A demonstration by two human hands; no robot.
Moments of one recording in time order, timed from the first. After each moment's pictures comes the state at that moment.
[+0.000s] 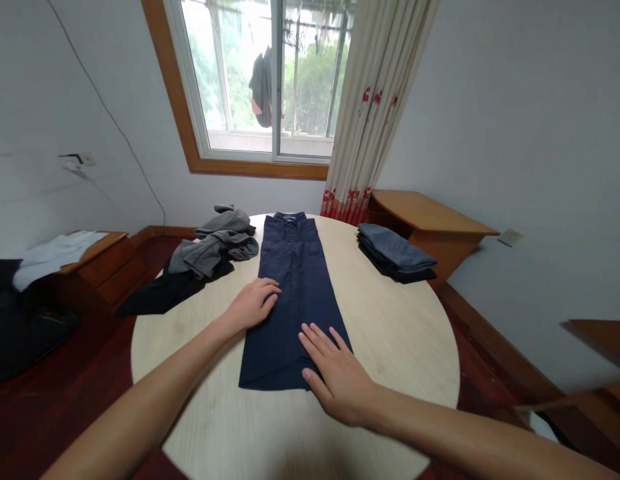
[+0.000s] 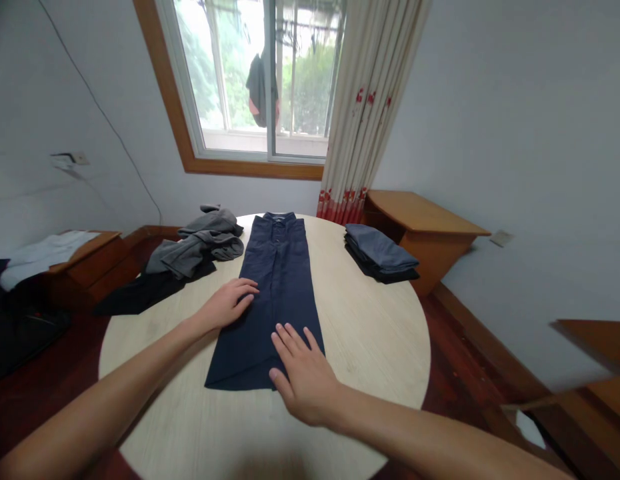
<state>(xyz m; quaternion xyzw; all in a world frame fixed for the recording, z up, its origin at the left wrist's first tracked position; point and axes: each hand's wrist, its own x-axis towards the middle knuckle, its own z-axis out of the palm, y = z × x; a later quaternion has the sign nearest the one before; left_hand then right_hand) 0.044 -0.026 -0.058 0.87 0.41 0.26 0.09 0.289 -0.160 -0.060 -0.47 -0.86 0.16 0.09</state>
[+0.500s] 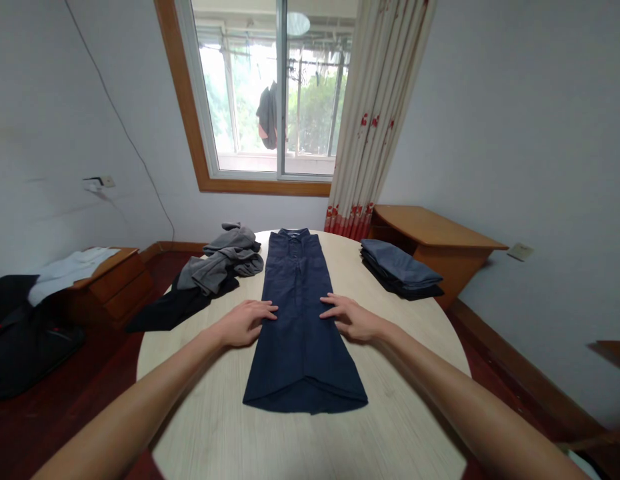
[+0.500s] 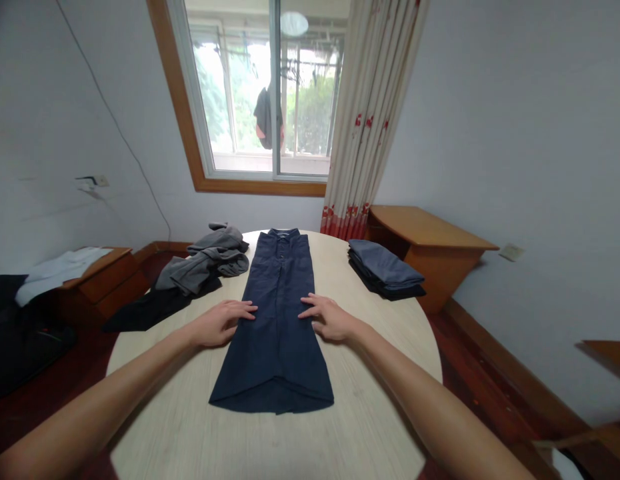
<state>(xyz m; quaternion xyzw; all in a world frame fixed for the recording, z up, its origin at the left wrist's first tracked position) 0.001 -0.017 -0.057 0.93 0.33 0.14 0.12 0.368 -0.016 -0.059 -0.40 -0.89 0.17 0.15</state>
